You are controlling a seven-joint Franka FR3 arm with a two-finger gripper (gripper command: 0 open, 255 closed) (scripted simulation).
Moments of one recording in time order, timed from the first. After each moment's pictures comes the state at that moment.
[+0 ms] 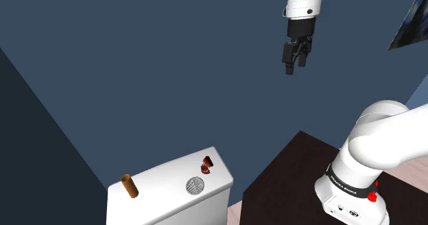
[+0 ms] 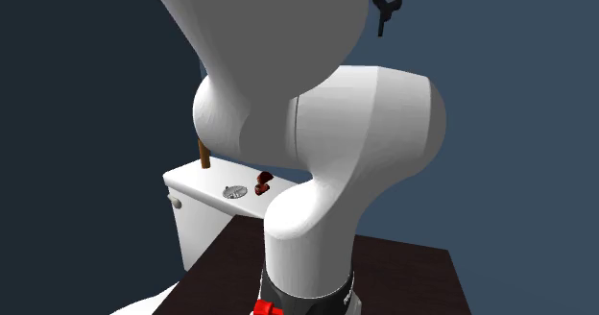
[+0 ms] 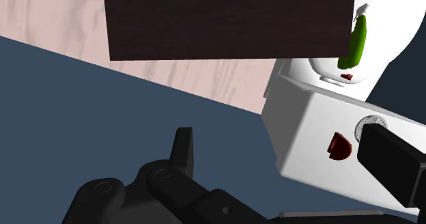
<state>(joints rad) -0.01 -0.79 -0.04 -2.35 -0.02 1.43 -0.05</state>
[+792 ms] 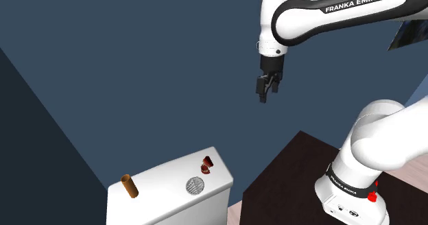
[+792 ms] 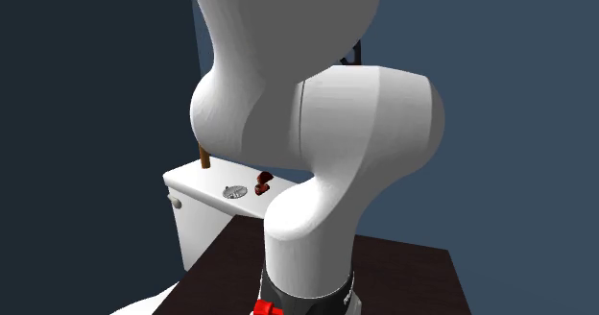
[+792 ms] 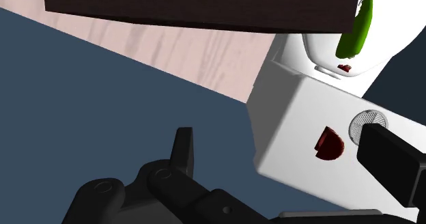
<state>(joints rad) 0.06 -0.68 0.05 -2.55 0.05 1.79 0.00</state>
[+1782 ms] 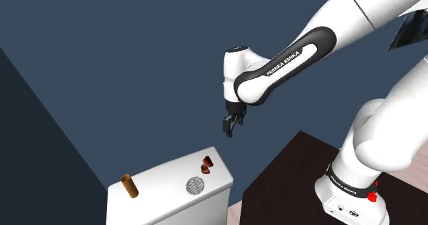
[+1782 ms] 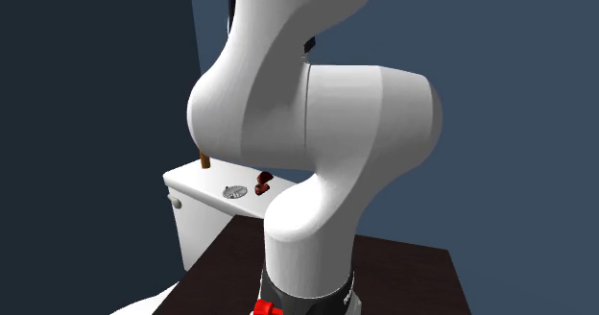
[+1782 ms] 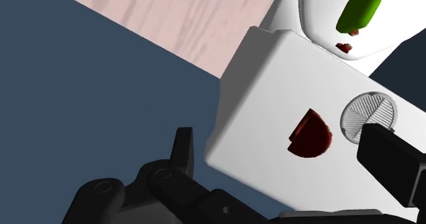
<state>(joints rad) 0.15 -0.22 0.20 -2.60 0.08 2.36 0.08</state>
